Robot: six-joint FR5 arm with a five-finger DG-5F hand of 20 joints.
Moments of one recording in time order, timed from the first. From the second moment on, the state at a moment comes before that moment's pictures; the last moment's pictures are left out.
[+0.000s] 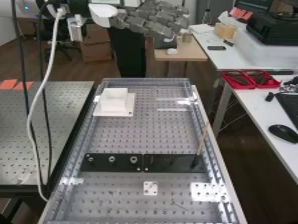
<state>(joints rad) 1.53 -1.64 -1.66 -3.03 -1.54 -0.61</state>
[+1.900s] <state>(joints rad) 1.47 -2.06 -1.77 -2.63 -1.18 -0.31</state>
